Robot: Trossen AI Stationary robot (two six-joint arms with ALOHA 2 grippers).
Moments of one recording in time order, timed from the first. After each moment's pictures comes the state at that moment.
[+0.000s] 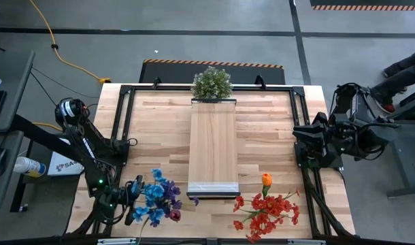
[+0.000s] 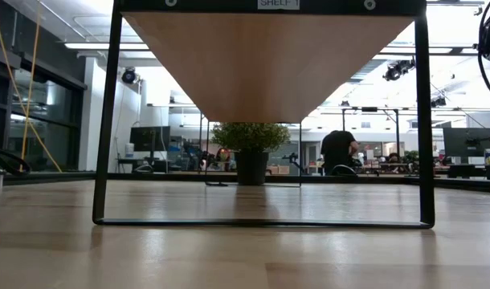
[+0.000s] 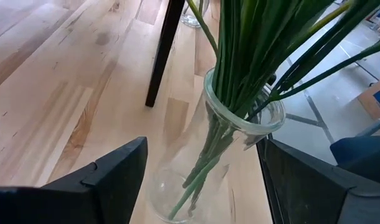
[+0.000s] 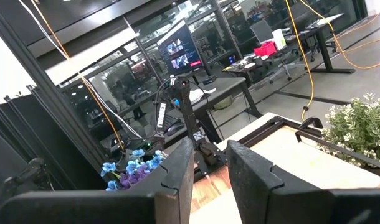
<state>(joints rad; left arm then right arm) -1.22 1.30 0.53 0.05 -0.90 -1.02 1.14 0.74 1.00 -0.05 1.40 0.30</state>
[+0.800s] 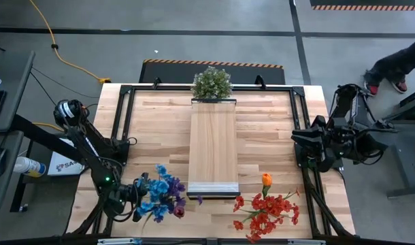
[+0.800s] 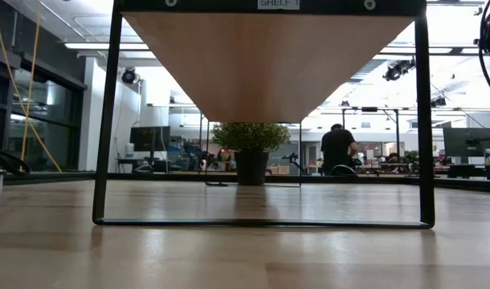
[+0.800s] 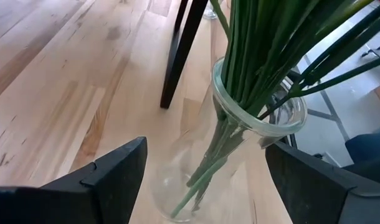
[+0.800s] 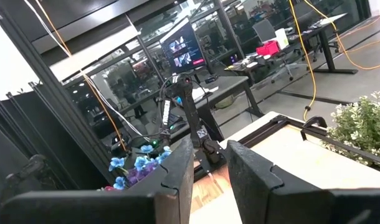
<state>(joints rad) -1.10 1.31 0.53 0.06 -0.80 -0.97 1.14 0.77 1.00 -0.02 1.39 0.31</state>
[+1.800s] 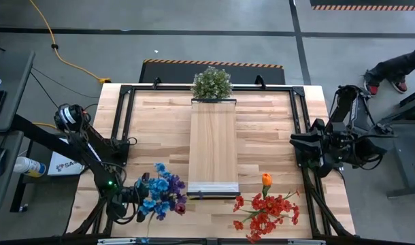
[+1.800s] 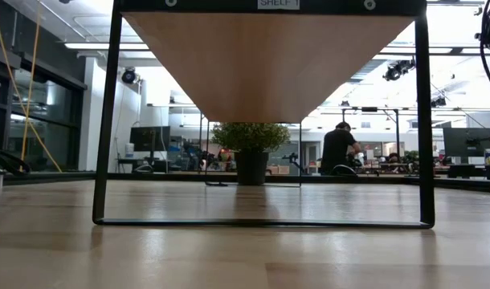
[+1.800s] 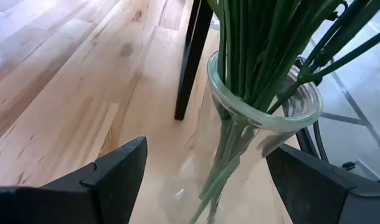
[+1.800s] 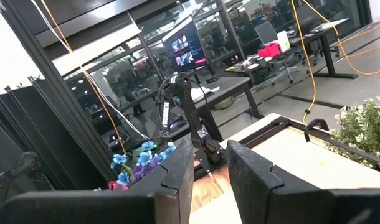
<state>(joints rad) -1.10 1.40 0.53 0.14 -0.89 -0.89 1.14 0.82 1.00 0.04 1.38 0.26</state>
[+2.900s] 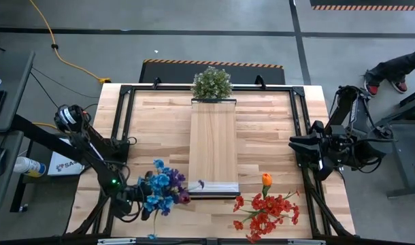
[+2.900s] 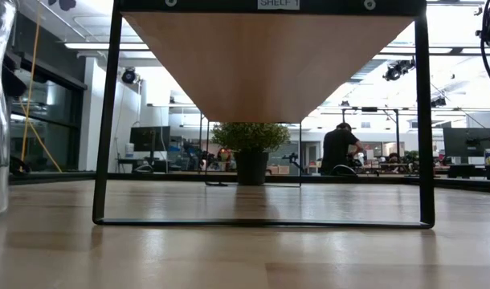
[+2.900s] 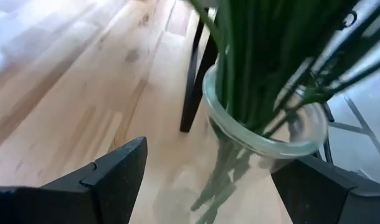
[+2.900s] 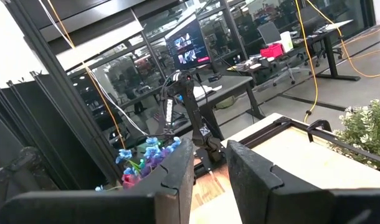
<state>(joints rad) -1.03 1.41 0.53 0.19 -0.86 -0.87 1.14 0.84 1.00 0.05 1.37 0.25</state>
